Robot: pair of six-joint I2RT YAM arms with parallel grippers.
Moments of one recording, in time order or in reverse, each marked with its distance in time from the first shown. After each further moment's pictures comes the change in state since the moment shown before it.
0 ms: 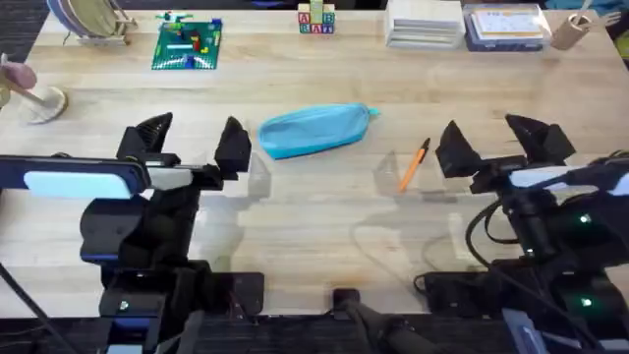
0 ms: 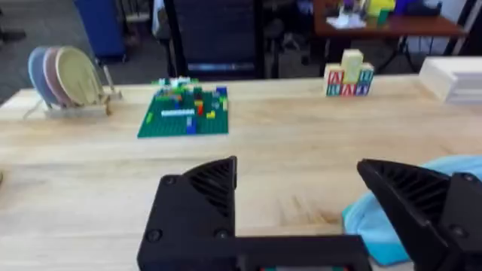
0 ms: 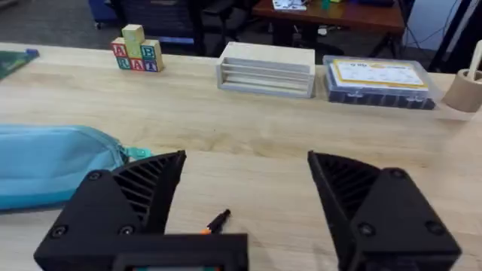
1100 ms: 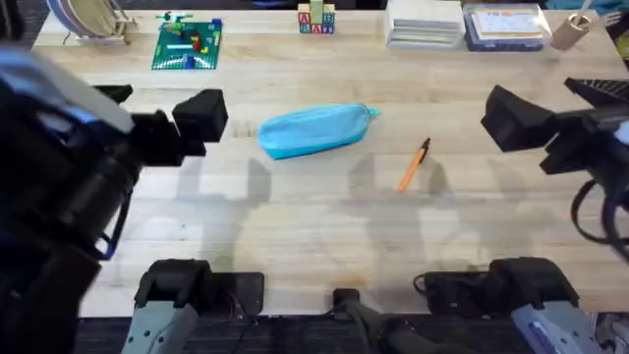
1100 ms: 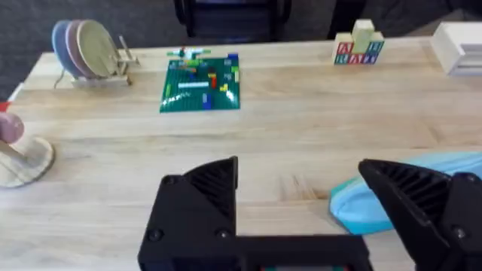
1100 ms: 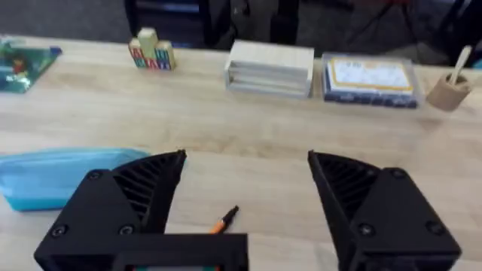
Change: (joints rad) left arm 0.000 0.446 0.654 -0.514 -0.034 0.008; right arm 0.000 0.365 0.630 -0.456 -0.010 0.000
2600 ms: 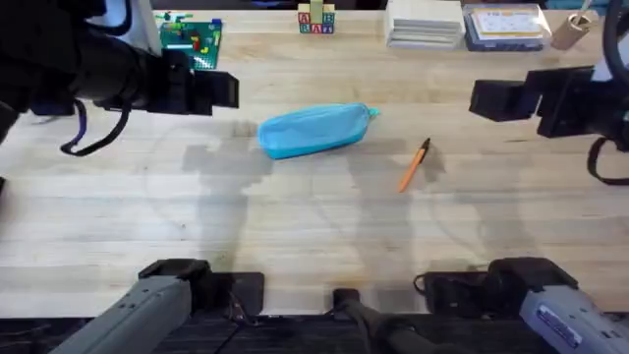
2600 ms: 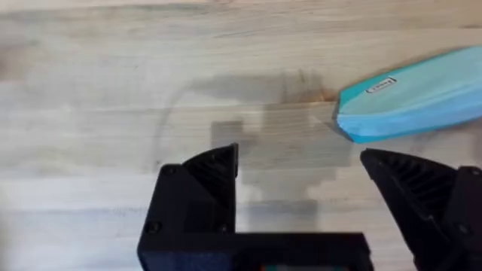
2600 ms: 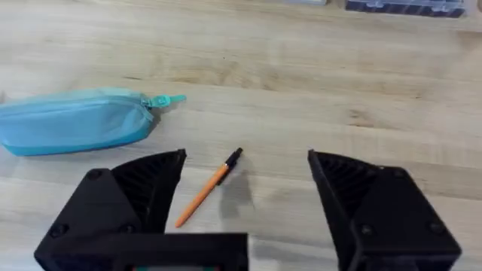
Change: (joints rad) left arm 0.000 0.662 0.467 -0.438 0.030 0.039; right arm 0.000 0.438 0.308 -0.299 0.000 0.000
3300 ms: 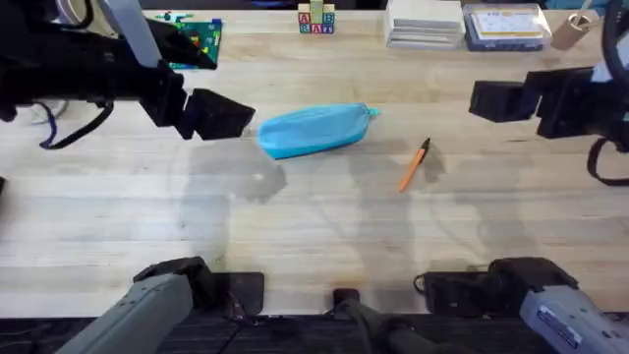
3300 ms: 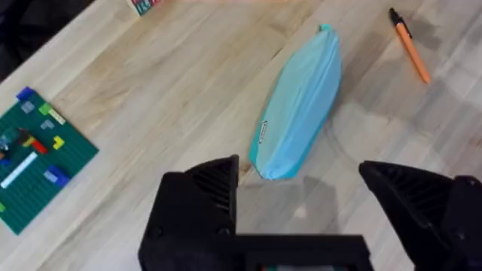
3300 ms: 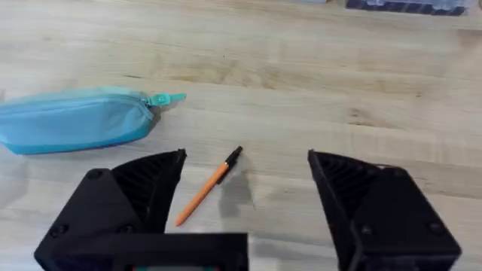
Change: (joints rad) left arm 0.194 0.019 0.000 -0.016 0.706 0.801; right arm 0.000 0.000 0.000 -0.005 0.000 0.000
